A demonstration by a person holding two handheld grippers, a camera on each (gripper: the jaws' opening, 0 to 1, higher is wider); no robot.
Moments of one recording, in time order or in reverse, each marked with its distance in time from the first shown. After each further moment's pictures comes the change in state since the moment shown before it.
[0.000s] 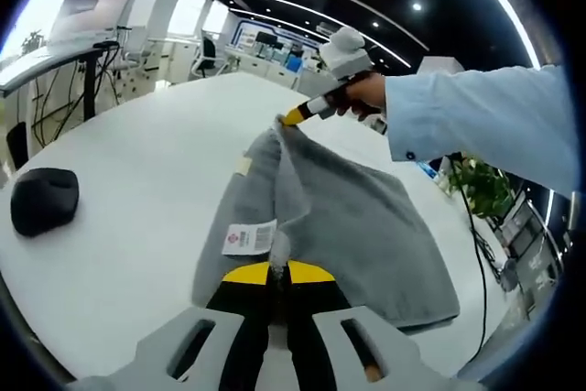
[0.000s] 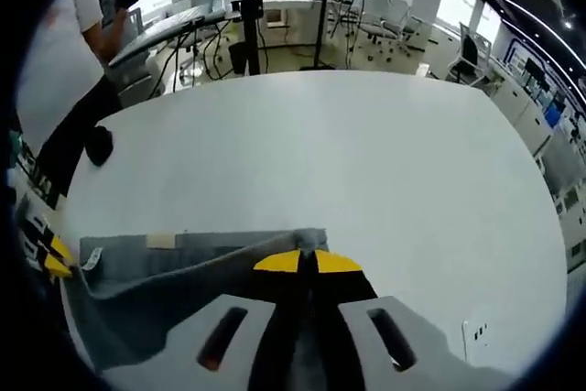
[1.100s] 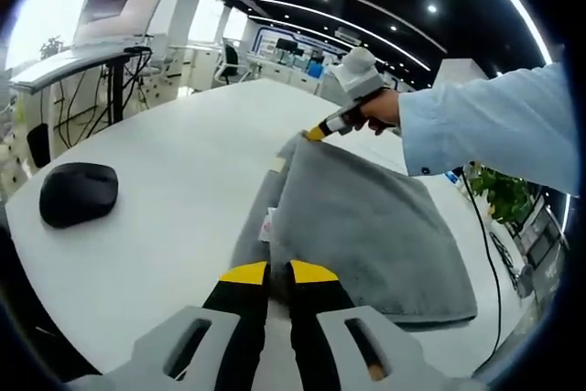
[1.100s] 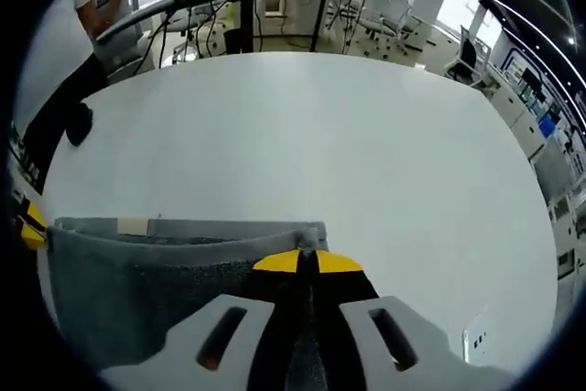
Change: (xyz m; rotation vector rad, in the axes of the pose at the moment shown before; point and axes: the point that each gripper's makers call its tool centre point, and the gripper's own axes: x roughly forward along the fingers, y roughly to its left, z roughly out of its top) left arm -0.014 0.030 -0.007 -0.014 -0.024 0.114; right arm 0.029 -0.009 -0.012 -0.048 0.039 -0.049
